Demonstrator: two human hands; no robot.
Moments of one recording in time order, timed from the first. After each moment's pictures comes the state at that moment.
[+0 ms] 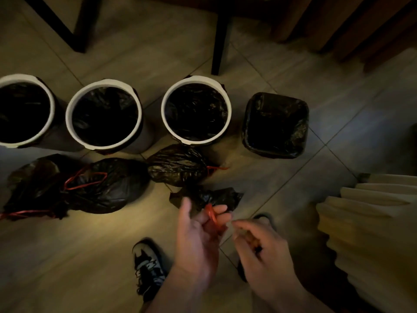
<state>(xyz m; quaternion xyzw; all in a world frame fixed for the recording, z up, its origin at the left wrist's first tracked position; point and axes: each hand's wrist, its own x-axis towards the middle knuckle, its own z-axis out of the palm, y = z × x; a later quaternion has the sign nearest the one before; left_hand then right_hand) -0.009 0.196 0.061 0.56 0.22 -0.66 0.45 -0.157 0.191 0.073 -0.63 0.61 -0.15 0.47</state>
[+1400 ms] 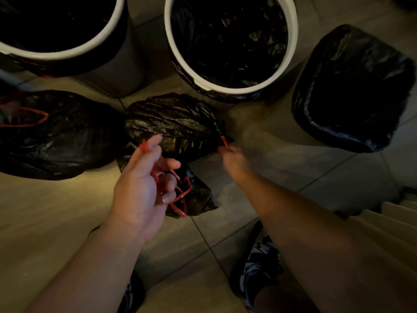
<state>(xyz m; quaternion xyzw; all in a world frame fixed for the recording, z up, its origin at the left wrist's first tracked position) 0.096 0.180 -0.157 0.59 0.13 -0.58 0.55 -0.083 0.060 -0.373 -0.43 0.73 0.06 0.53</state>
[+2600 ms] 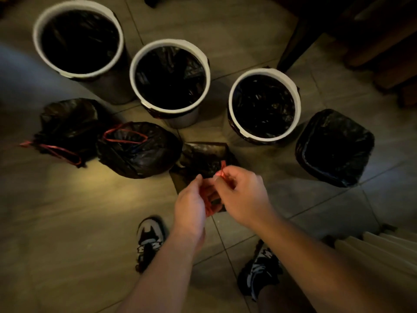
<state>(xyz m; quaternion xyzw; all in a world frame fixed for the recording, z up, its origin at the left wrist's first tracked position) 0.123 0.232 -0.005 0.62 0.14 -0.57 0.51 0.028 0.143 -0.003 -0.70 0.51 -0.01 0.49</state>
